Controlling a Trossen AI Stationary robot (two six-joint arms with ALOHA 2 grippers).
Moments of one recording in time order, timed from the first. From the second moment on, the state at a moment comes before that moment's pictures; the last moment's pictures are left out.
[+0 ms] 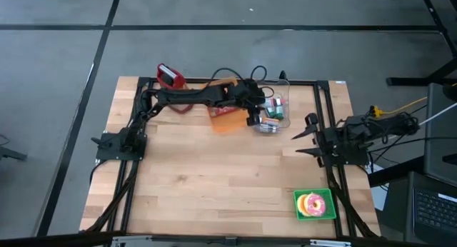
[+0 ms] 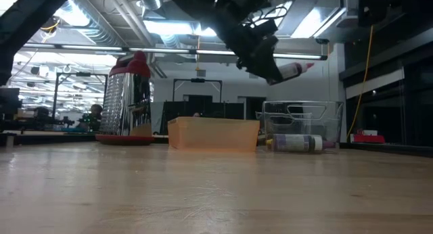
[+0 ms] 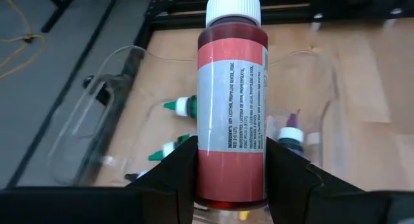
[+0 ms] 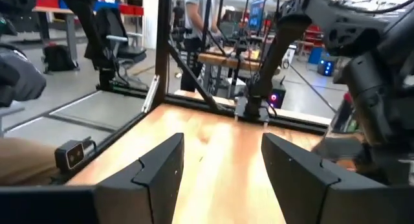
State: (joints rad) left arm 0.25 2.09 1.79 -0.34 -0.06 0.20; right arm 0.31 0.29 0.36 -0.09 0.05 -0.12
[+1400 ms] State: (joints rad) left arm 0.31 2.22 1.79 -0.37 0.02 0.22; right arm 0.16 0.00 0.07 -0.16 0.00 -0.04
